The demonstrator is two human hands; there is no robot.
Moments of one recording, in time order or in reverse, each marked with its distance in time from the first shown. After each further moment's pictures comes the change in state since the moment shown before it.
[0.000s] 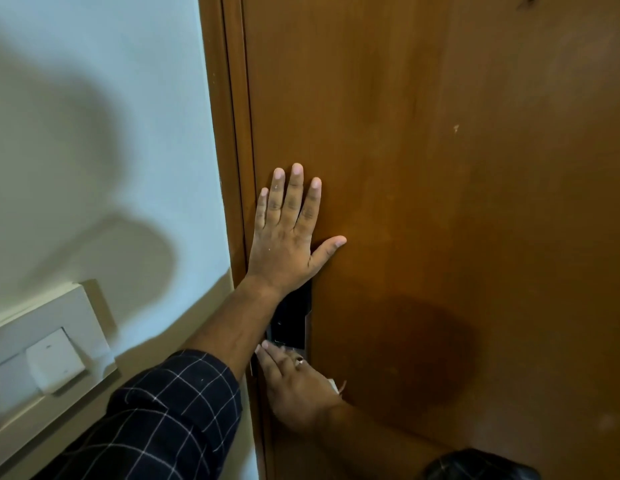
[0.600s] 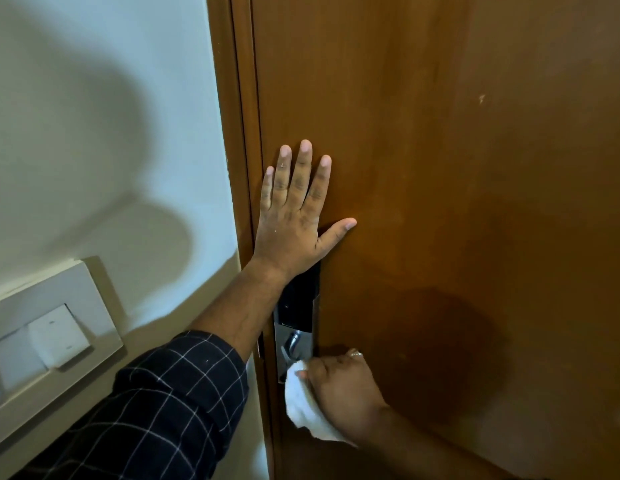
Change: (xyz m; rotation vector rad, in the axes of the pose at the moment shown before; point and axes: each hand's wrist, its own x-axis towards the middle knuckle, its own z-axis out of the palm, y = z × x) left_hand 0.002 0.001 -0.001 0.019 0.020 -0.017; right_hand -0.049 0.014 -0.006 -0.082 0.074 0.157
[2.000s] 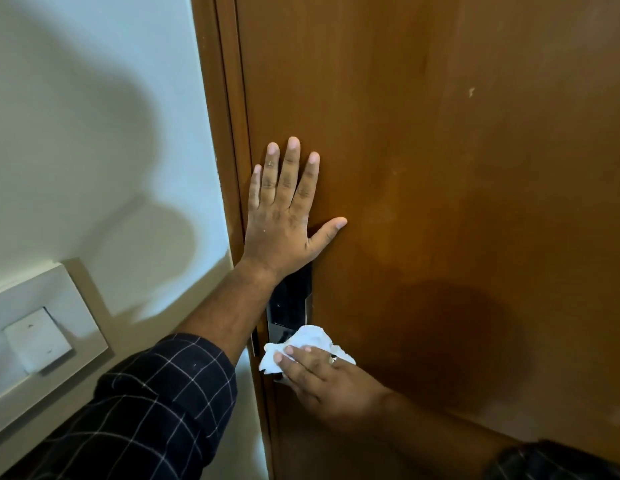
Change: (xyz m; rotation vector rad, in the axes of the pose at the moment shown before) left_hand -0.001 0.001 -0.006 -0.007 -0.036 -0.016; right_hand -0.005 0.025 0.031 0.180 0.261 -0.383
